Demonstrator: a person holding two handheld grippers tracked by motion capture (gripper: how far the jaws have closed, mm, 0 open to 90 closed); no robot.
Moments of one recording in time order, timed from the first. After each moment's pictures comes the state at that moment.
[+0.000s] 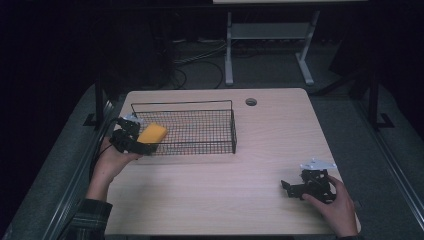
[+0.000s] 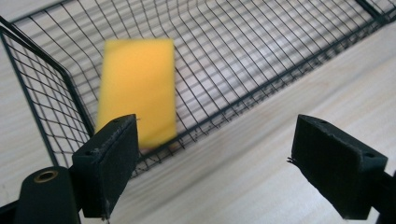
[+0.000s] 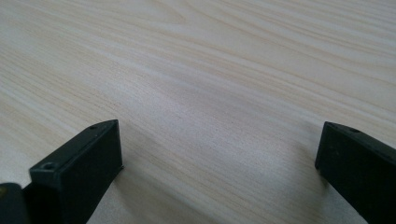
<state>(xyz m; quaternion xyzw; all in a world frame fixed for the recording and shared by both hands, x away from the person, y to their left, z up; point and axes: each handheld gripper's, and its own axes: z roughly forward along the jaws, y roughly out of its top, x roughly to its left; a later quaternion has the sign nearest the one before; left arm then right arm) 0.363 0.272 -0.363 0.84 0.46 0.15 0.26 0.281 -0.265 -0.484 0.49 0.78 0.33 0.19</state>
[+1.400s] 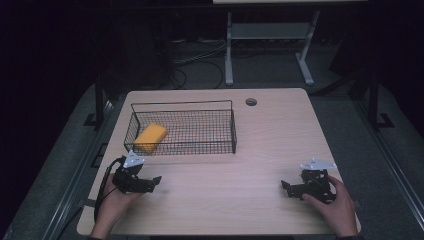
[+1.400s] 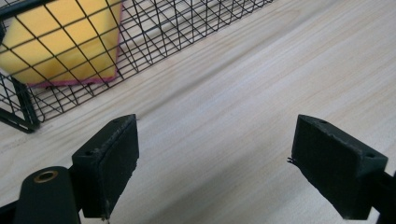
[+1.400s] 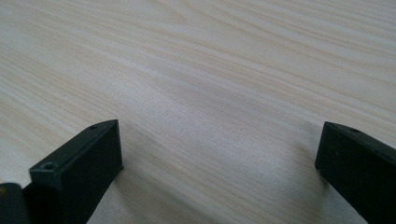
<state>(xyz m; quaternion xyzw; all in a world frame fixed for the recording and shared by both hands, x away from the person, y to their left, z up) 0.286 0.276 -0.436 0.83 0.42 0.18 0.32 0.281 -0.265 -0.484 0.49 0.78 0.33 0.19</state>
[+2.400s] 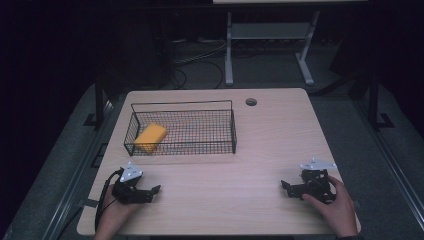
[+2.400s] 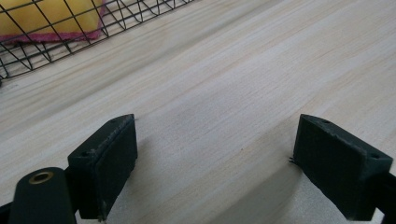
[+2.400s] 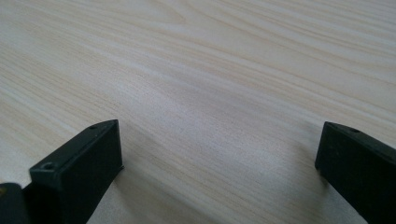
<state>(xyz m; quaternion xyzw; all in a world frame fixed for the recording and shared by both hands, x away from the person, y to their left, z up) 0.273 0.289 -0.475 0.82 0.42 0.18 0.35 0.281 -0.265 -0.484 0.49 0.78 0.33 0.19</state>
